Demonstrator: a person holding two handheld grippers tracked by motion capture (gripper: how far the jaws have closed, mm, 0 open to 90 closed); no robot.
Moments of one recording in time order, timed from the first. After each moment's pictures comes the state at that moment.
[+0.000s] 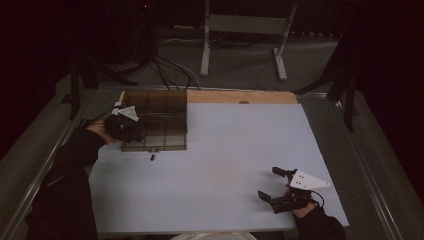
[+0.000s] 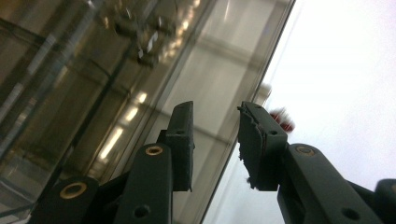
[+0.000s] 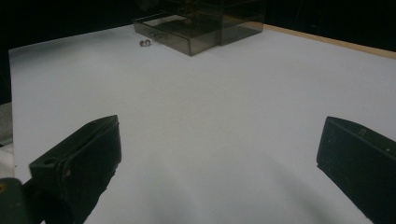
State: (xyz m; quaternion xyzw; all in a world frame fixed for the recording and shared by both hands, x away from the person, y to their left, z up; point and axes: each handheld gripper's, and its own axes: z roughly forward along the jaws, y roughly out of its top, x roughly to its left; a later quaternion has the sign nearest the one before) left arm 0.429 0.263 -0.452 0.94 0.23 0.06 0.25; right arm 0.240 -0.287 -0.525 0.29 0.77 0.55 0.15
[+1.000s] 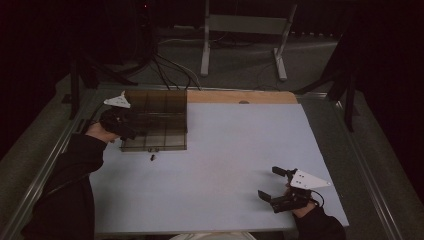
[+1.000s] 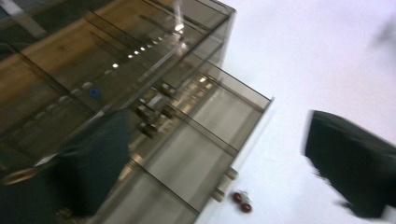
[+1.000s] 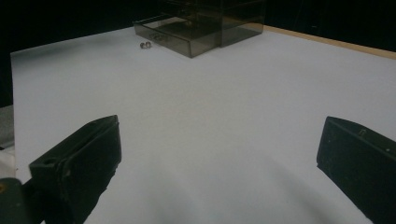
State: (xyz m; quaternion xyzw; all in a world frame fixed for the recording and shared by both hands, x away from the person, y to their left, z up) left arm 0.414 0.261 -0.425 0.86 0.33 0.08 0.37; right arm 0.241 -0.287 -0.524 0.29 0.77 0.56 0.14
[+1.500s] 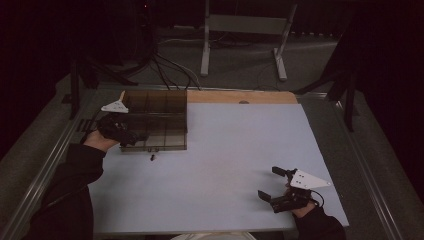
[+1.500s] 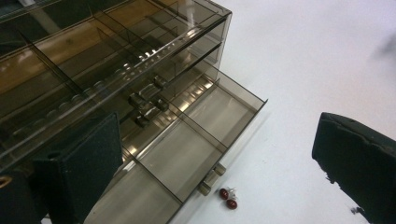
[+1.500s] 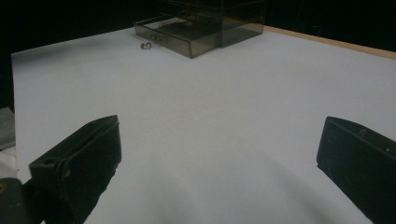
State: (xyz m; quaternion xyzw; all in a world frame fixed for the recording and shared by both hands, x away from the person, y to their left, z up) left arm 0.389 0.258 -0.425 0.84 0.35 0.10 0.39; right arm 0.241 -0.287 -0.524 0.29 0.77 0.56 0.14
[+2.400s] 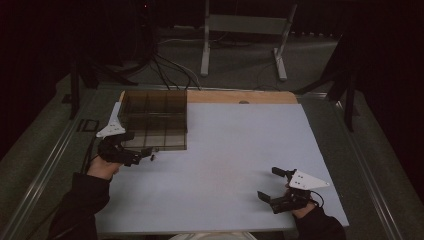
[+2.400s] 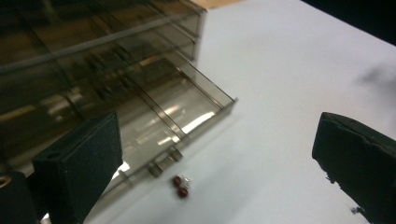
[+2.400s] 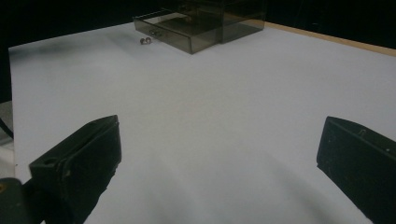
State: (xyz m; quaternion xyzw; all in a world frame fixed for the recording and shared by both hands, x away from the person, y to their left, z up) left arm 0.327 0.245 -0.451 0.79 0.40 0.13 0.44; right arm 0.240 -0.286 -0.525 0.29 0.77 0.55 0.14
